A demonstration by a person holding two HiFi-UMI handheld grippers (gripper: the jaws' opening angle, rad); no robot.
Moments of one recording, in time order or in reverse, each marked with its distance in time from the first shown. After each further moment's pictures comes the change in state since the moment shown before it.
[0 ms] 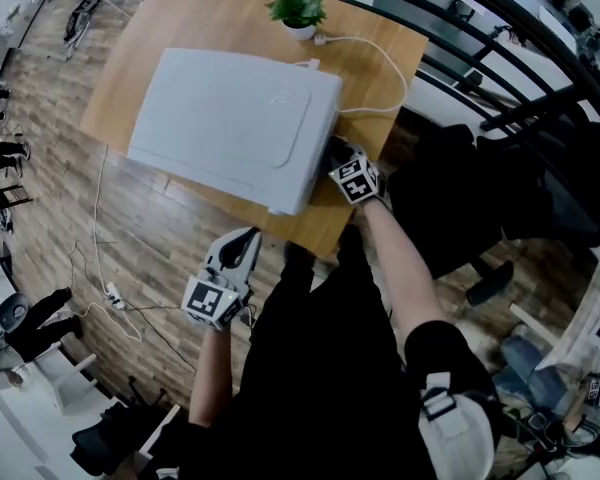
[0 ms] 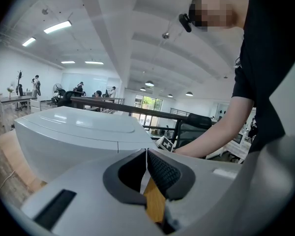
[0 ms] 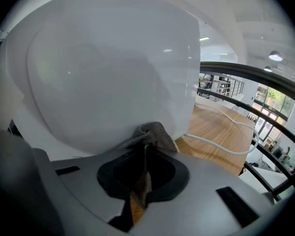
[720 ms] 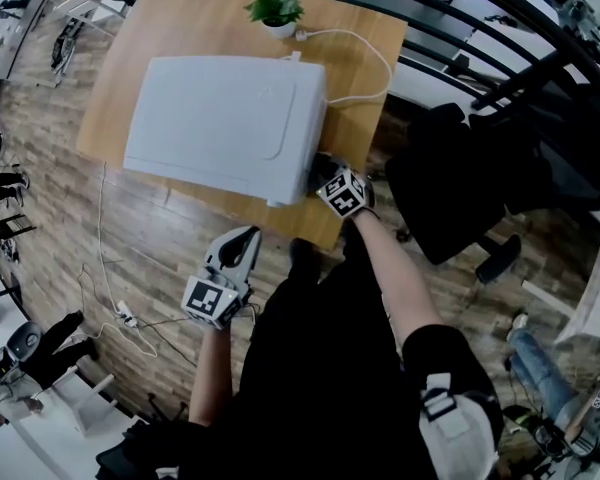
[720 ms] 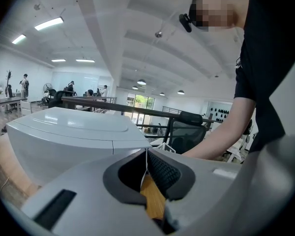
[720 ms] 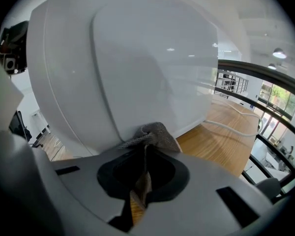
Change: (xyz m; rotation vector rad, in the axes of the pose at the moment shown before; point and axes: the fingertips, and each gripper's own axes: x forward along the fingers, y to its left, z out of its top) left arm -0.004 -0.007 -0.003 0.046 0.022 -0.092; right arm -0.011 0.067 -0.036 0.002 0.031 0.048
